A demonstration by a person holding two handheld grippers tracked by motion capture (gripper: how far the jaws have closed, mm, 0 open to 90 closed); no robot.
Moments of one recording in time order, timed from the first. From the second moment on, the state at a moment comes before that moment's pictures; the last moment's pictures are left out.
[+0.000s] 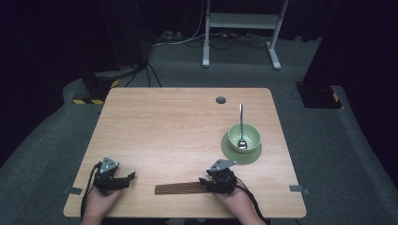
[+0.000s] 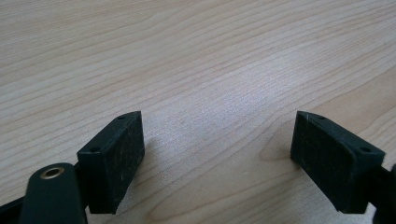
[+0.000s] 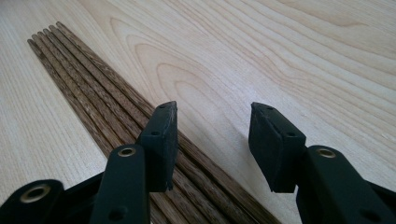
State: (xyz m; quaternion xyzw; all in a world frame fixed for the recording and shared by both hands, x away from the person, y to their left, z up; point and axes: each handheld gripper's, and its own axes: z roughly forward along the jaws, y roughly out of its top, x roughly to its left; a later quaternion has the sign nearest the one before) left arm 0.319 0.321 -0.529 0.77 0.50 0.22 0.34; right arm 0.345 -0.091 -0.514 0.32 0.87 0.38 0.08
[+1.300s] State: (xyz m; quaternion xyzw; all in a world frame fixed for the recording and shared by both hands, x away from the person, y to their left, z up) left arm 0.318 0.321 -0.529 0.77 0.50 0.22 0.34; right arm 0.358 -0.111 -0.516 0.34 0.86 0.35 0.13
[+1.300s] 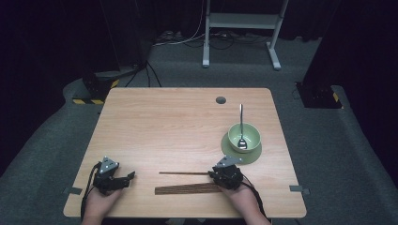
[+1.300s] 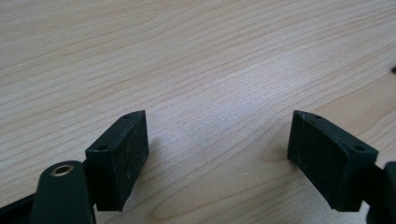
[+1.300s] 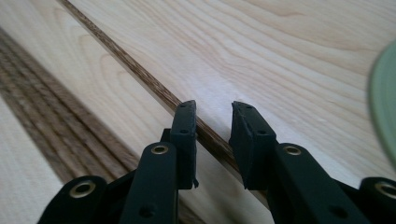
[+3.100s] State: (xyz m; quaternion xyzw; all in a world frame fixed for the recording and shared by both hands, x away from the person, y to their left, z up) left arm 0.318 0.321 -0.529 0.77 0.50 0.22 0.34; right arm 0.366 -0.125 -0.518 0.32 0.87 0.35 0.15
